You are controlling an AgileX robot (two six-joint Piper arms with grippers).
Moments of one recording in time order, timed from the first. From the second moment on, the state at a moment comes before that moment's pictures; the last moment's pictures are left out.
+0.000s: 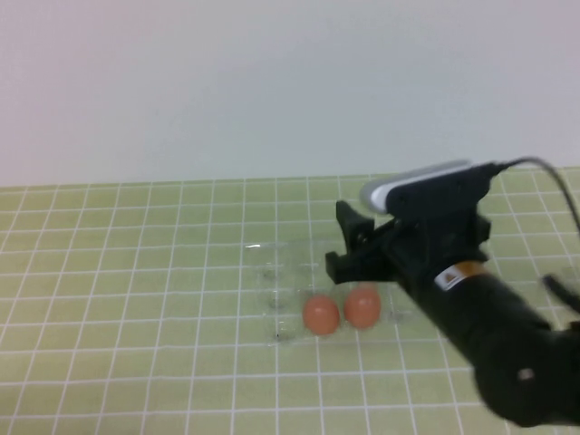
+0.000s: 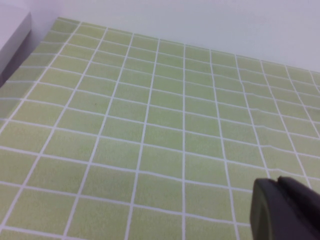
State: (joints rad) right arm 0.86 1.67 -0.81 0.78 -0.69 -0.51; left arm 0.04 0.00 0.00 -0.10 0.35 -0.14
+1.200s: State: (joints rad) right arm 0.86 1.17 -0.81 0.31 -0.13 -0.72; left arm 0.04 0.00 0.00 -0.10 0.35 -0.14
